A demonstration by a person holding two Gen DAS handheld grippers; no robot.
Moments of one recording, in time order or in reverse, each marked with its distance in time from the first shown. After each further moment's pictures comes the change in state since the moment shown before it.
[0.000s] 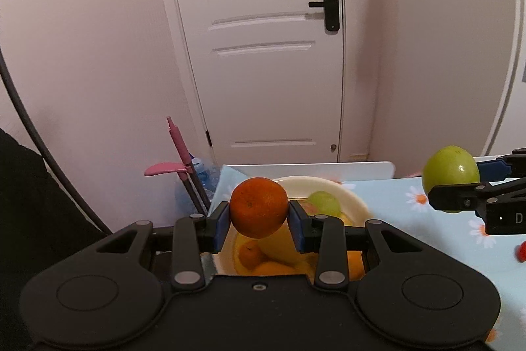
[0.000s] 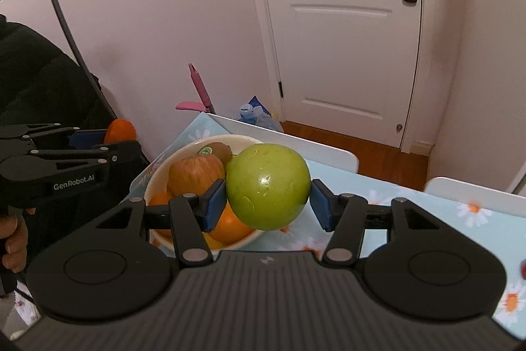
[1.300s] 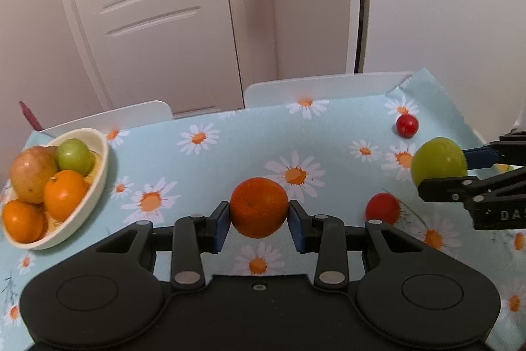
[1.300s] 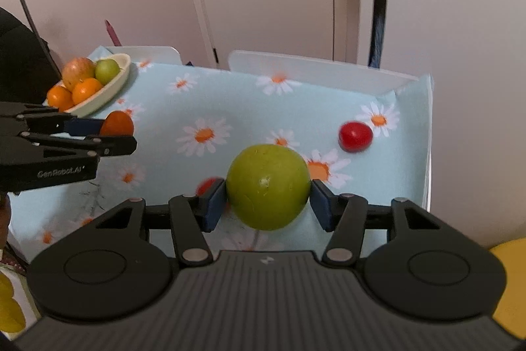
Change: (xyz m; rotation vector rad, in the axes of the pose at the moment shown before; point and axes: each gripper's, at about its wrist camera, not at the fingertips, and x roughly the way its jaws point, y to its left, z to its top) left arm 0.003 -0.267 -0.066 0.106 0.087 -0.180; right arm -0.117 -0.231 -0.155 0.029 0.051 -0.110
